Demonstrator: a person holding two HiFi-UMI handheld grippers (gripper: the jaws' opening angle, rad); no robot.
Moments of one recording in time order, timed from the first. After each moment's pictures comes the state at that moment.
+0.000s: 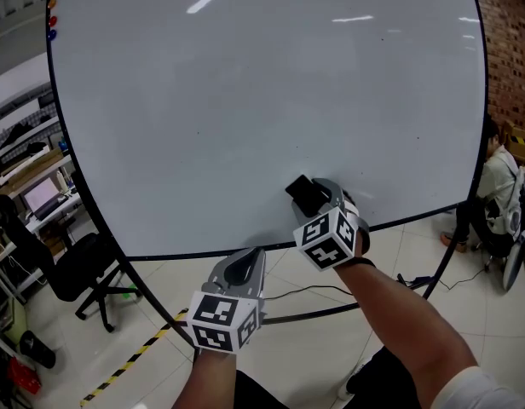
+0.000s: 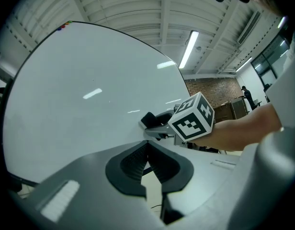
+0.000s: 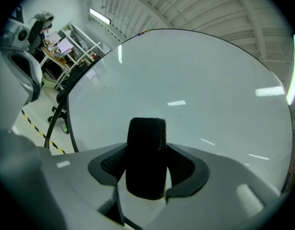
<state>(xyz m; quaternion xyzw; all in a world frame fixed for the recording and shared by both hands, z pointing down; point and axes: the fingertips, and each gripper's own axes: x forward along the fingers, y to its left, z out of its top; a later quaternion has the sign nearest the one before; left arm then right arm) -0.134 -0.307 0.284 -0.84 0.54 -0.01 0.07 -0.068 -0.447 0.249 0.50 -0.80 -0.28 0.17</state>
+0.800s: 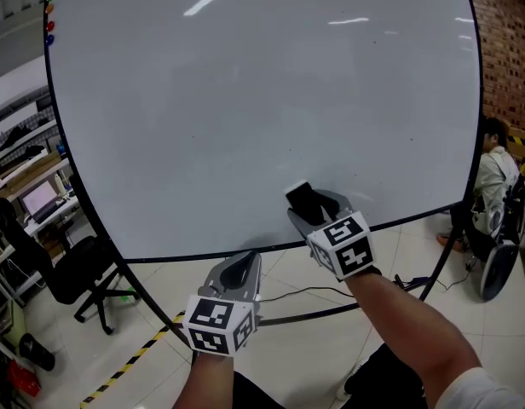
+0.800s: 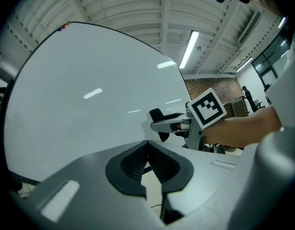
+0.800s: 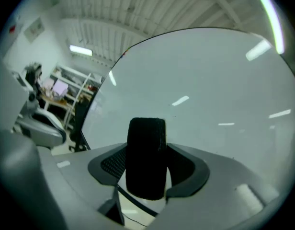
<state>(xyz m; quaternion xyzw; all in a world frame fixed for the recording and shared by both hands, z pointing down) -0.129 -0.300 0.286 -0.84 0.54 -0.01 0.07 -0.053 -0.407 0.245 0.44 -0.89 -0.15 0.06</state>
